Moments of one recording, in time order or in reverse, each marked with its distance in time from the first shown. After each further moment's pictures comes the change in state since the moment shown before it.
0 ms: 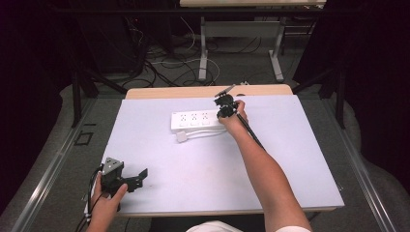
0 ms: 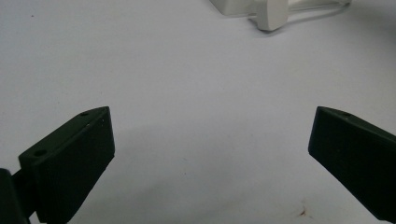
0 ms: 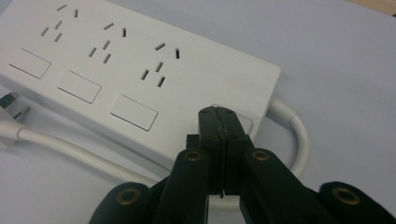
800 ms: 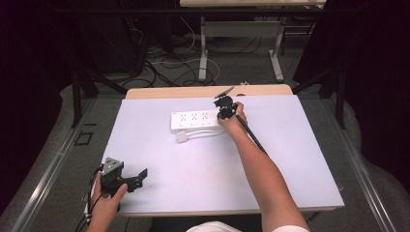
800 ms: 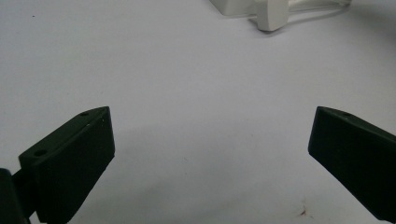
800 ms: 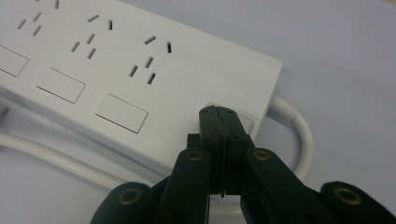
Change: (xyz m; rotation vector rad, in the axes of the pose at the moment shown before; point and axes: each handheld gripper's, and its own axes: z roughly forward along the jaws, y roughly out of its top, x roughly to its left) left arm 0.000 0.000 0.000 0.001 -0.001 -0.001; right arm -0.001 -0.003 0.010 0.008 -0.026 0.008
